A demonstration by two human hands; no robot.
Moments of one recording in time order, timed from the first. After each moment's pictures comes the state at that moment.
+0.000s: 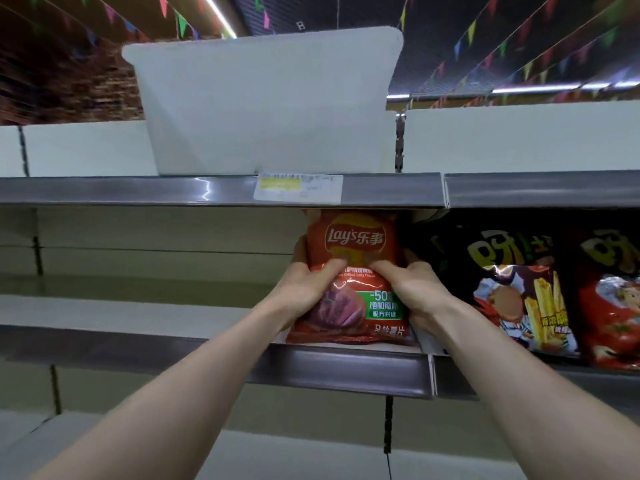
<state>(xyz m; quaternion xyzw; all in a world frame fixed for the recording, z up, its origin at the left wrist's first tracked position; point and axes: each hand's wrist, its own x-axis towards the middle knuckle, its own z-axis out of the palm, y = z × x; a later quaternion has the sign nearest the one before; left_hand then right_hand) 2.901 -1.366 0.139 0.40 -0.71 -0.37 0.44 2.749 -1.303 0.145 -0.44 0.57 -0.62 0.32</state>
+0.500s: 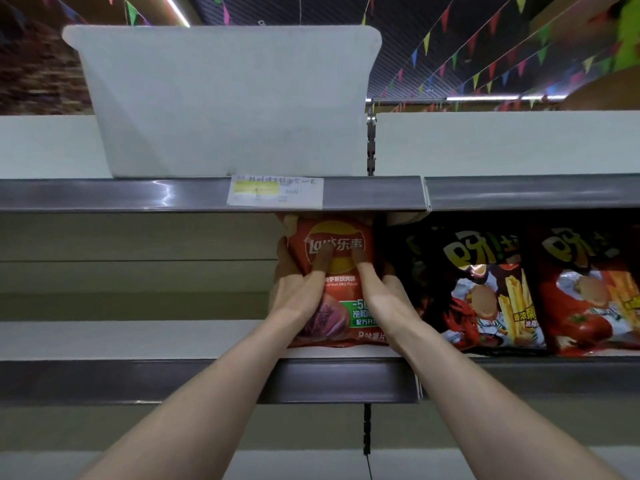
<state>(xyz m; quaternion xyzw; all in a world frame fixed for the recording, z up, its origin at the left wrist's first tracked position) 2.869 -1.379 0.131 0.43 -0.69 -0.32 0.49 2.761 -1.309 0.130 -0.40 0.65 -0.60 0.22</state>
